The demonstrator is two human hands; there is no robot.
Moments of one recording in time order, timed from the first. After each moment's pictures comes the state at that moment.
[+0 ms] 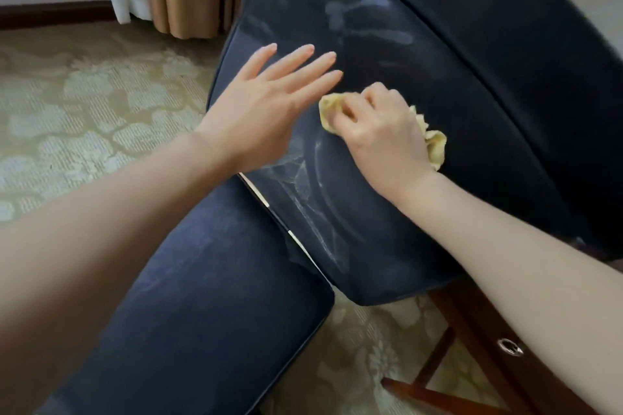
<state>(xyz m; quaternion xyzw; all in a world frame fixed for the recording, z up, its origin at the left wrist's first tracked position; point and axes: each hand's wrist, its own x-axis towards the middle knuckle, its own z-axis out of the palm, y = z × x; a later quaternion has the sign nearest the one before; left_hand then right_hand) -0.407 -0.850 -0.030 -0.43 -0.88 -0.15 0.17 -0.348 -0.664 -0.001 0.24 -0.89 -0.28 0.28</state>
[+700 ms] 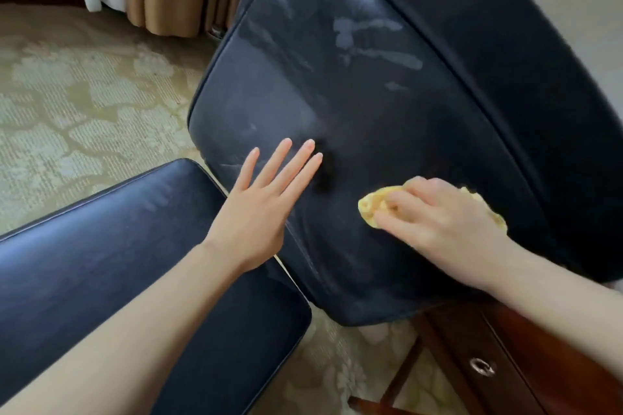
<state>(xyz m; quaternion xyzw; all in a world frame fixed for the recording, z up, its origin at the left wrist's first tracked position) -0.345 -0.833 -0.108 -0.36 -0.90 -0.24 0.09 -0.277 -0.622 0.030 0.36 -0.89 -0.28 0.05</state>
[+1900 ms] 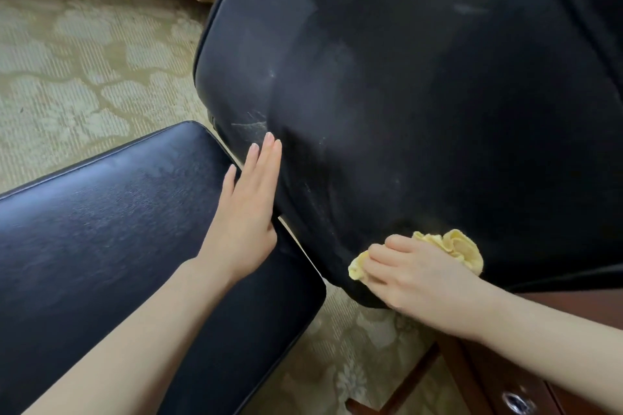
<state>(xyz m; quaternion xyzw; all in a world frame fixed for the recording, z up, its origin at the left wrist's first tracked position) -0.318 -0.840 -0.173 -0.14 -0.89 -0.44 -0.05 -0.267 -0.632 -0.053 0.49 -0.80 -0.32 -0.15</state>
